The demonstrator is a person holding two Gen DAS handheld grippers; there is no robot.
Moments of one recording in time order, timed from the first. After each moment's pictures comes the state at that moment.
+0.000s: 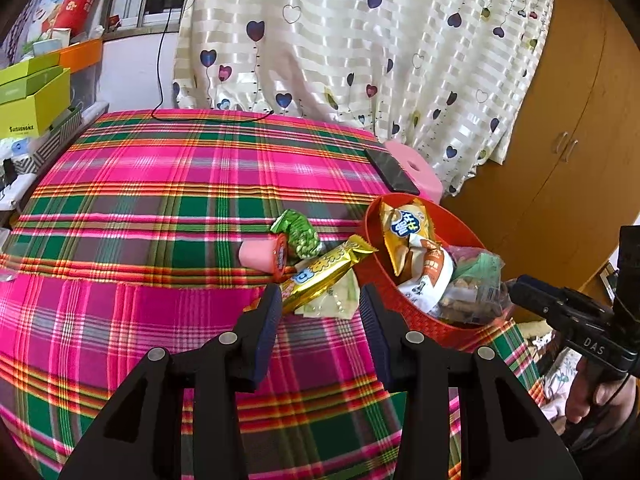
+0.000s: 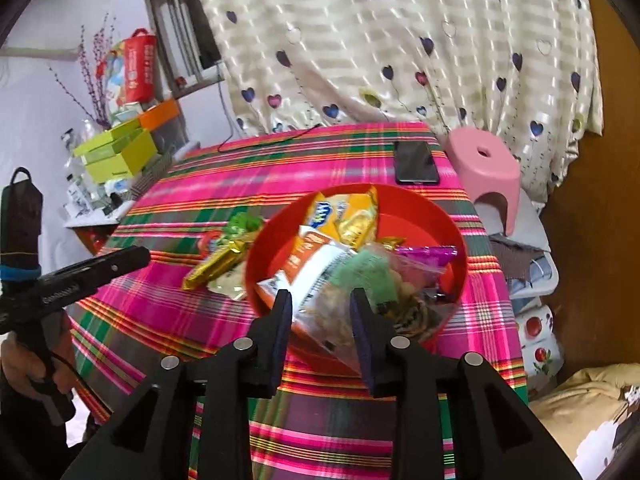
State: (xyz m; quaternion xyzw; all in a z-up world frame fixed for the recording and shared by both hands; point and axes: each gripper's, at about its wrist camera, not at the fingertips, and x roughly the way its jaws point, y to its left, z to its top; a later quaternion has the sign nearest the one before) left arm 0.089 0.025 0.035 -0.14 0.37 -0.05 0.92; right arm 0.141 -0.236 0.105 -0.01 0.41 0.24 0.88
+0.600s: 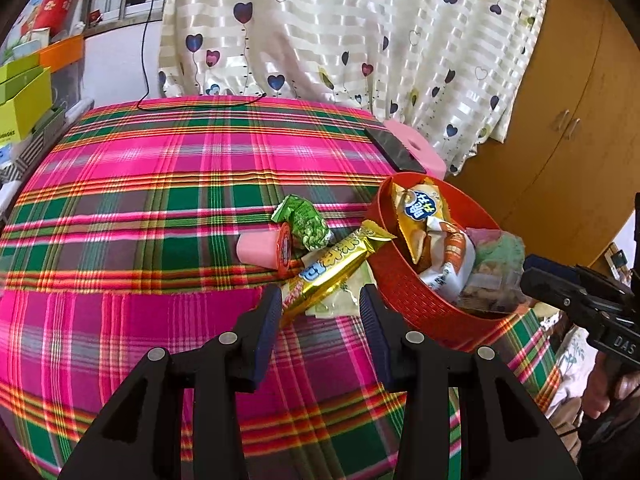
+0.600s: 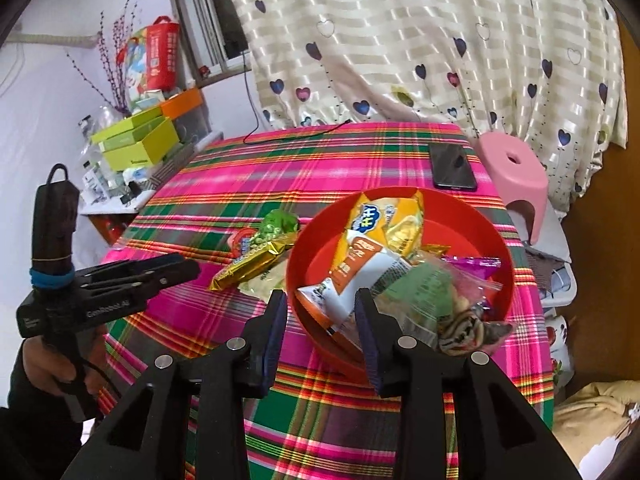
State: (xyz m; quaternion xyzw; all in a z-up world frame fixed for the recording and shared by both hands) left arm 0.119 0.024 0.012 -0.11 0.40 -0.07 0.91; right arm 0.146 -0.199 0.102 -0.02 0.41 0.28 0.87
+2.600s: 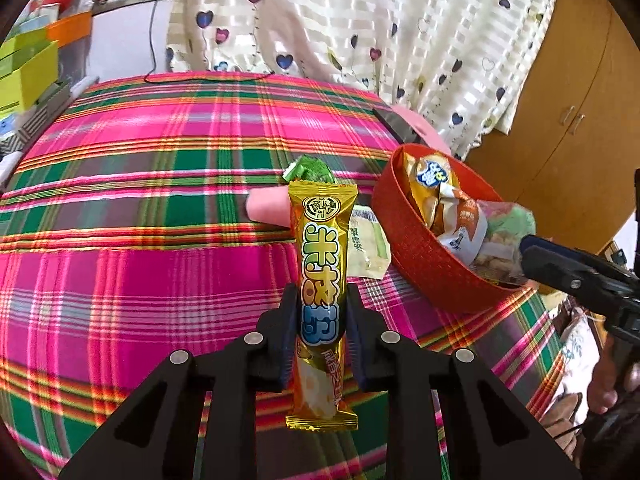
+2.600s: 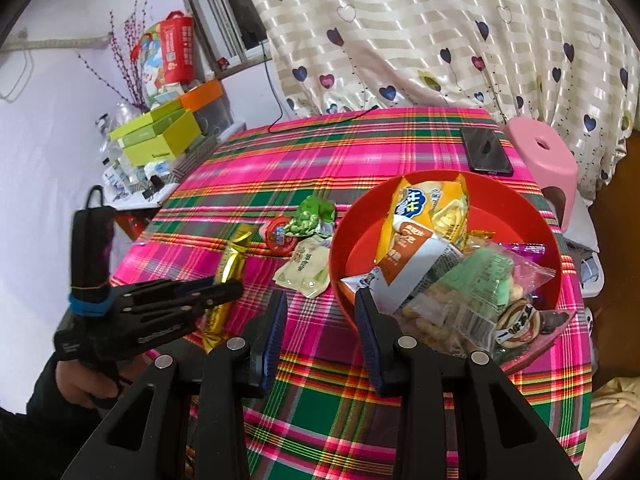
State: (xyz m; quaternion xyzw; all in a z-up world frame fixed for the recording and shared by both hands) left arm 0.096 0.032 -0.009 -0.13 0.41 -0.07 0.90; right arm 0.142 -0.177 0.093 0.00 0.43 0.31 0.85
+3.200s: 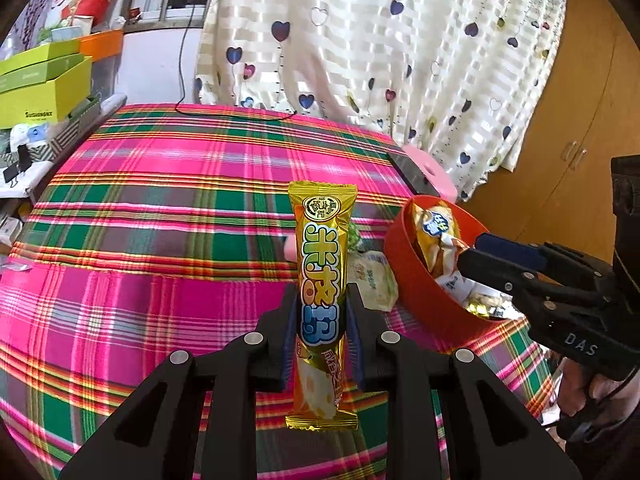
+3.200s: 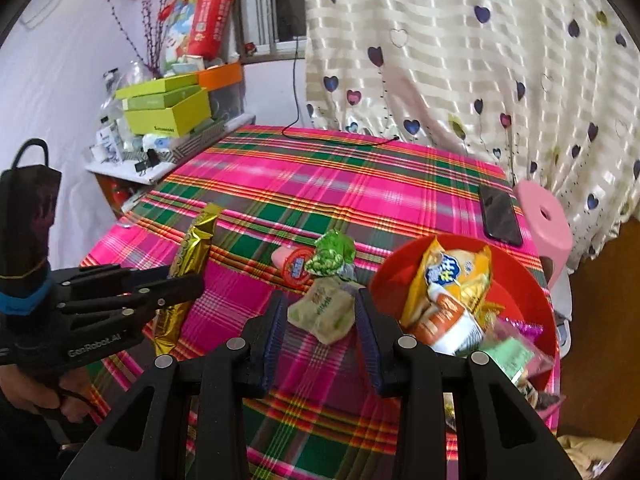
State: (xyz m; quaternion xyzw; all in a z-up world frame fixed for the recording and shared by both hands) left arm 0.077 0.063 0.027 -0.15 0.36 -0.04 0.92; right arm 0.149 -0.107 0.110 -0.11 0.39 0.31 0.86
